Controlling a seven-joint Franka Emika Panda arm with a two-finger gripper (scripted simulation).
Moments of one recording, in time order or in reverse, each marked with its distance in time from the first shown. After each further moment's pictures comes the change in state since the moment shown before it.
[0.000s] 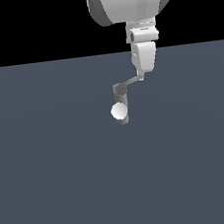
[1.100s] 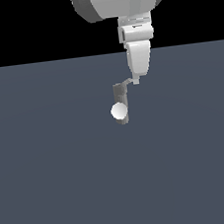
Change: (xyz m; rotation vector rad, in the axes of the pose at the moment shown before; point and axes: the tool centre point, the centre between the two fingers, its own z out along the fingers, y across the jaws) arm -0.025 0.051 -0.005 0.010 0.006 0.024
